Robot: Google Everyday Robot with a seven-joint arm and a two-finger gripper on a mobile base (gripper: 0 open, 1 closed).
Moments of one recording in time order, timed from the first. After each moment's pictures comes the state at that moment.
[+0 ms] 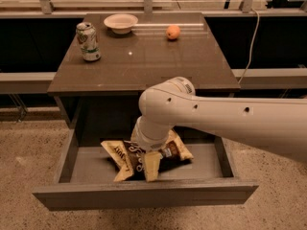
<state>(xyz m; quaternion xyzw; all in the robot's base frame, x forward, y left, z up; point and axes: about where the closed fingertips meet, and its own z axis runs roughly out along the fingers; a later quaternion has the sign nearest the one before) 0.498 0.032 0.669 -0.80 0.57 0.04 0.16</state>
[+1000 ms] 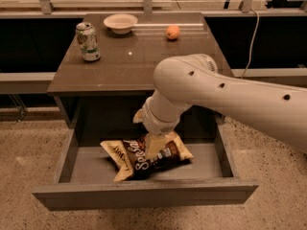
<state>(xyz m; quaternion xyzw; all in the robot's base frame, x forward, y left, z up) 0.500 0.015 0.740 -0.80 0.56 0.04 0.19</state>
